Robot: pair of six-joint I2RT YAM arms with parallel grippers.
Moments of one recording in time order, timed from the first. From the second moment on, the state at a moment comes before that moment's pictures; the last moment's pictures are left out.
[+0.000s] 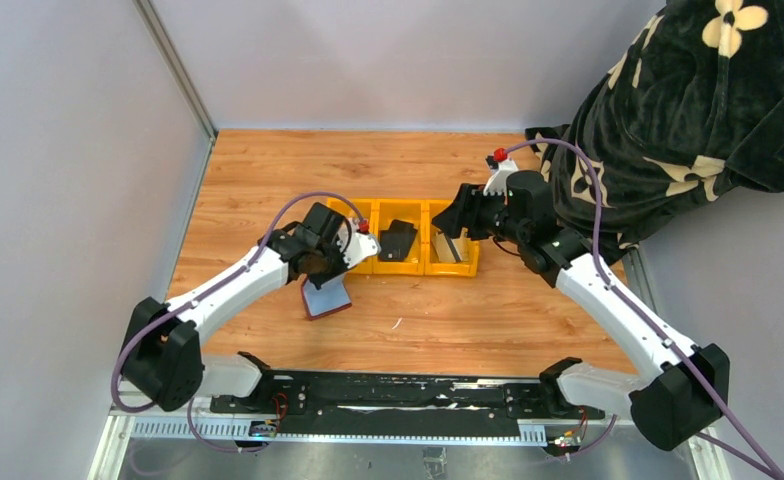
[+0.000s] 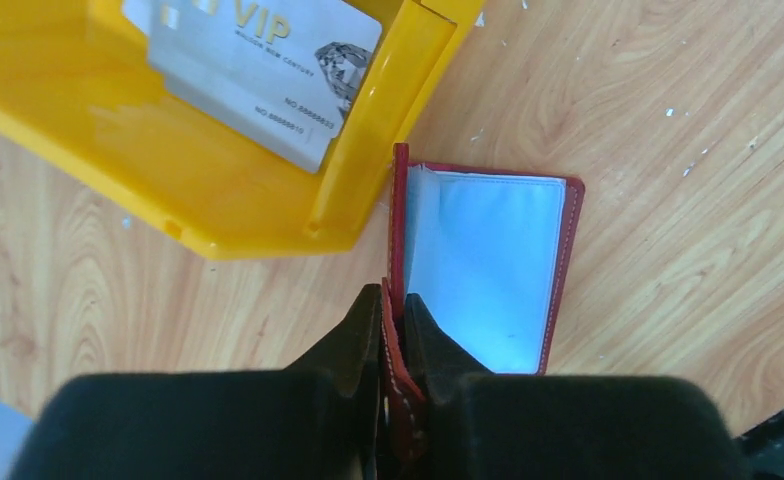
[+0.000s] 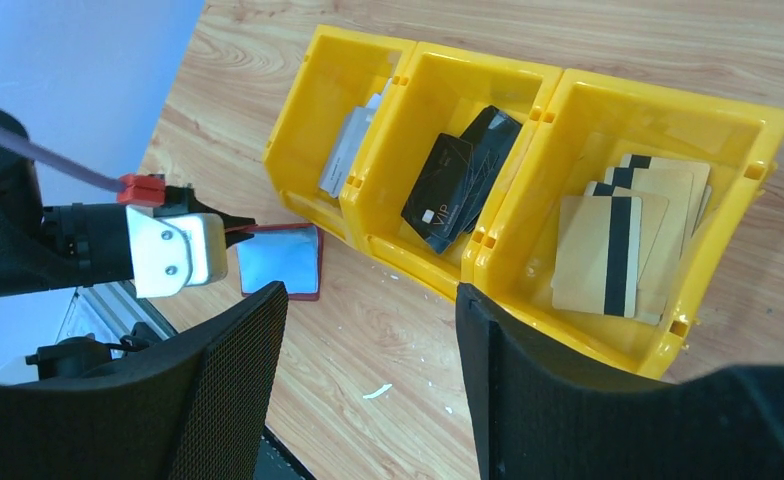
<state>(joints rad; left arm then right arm) -0.55 1.33 0.90 -0.67 0.03 0.61 0.49 1.14 0.98 -0.24 -0.27 0.46</state>
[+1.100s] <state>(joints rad) -0.01 1.05 0.89 -0.57 0.50 0.48 0.44 0.70 0.62 -0.23 0.35 0.25</state>
